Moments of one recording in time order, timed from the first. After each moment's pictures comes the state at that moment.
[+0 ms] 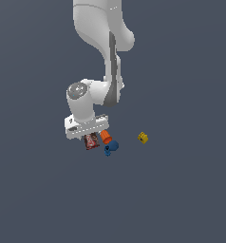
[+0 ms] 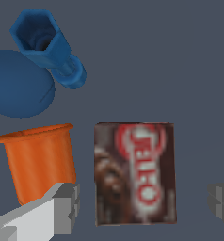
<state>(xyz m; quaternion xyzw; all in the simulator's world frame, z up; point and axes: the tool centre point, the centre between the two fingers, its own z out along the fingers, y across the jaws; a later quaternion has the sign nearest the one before) -0.035 -0.119 0.067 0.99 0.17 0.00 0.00</state>
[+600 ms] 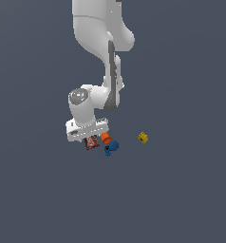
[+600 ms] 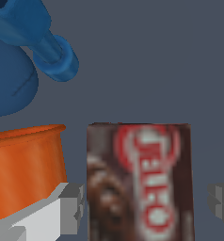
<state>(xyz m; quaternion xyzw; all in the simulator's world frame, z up) -0.035 -0.120 0.042 0.99 0.17 0.00 0.00</state>
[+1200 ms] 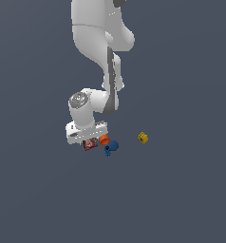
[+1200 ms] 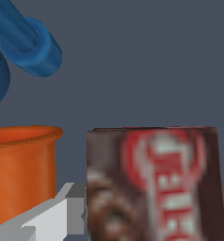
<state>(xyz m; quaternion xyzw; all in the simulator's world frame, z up) -0.031 -0.126 0.023 0.99 0.17 0.01 0.00</state>
